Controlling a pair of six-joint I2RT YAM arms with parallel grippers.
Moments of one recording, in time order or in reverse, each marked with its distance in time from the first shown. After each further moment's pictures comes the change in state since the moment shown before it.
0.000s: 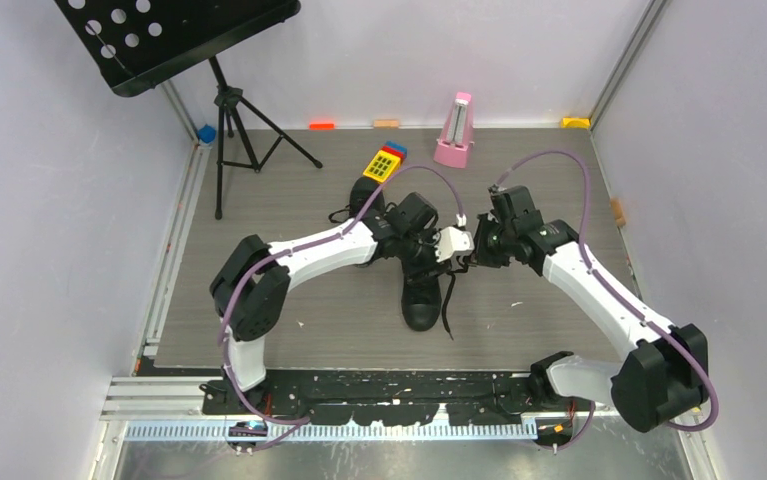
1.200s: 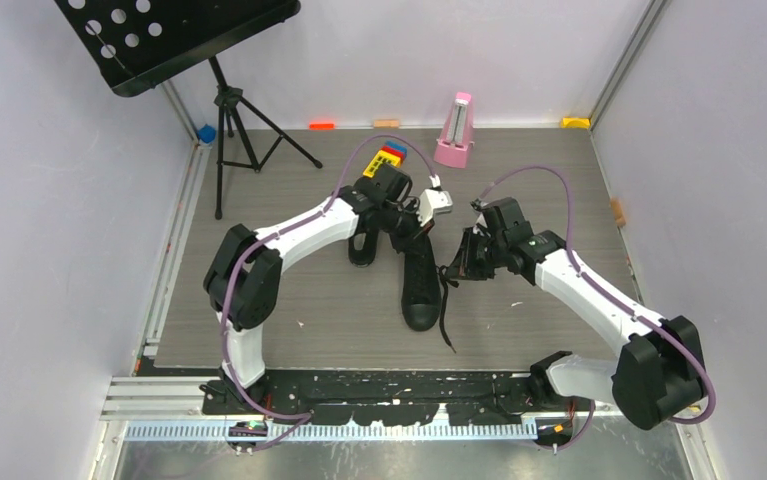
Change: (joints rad) left arm 0.159 0.034 0.066 0.023 0.198 -0.079; right arm 0.037 -0.012 -0.113 0.117 -0.191 0.030
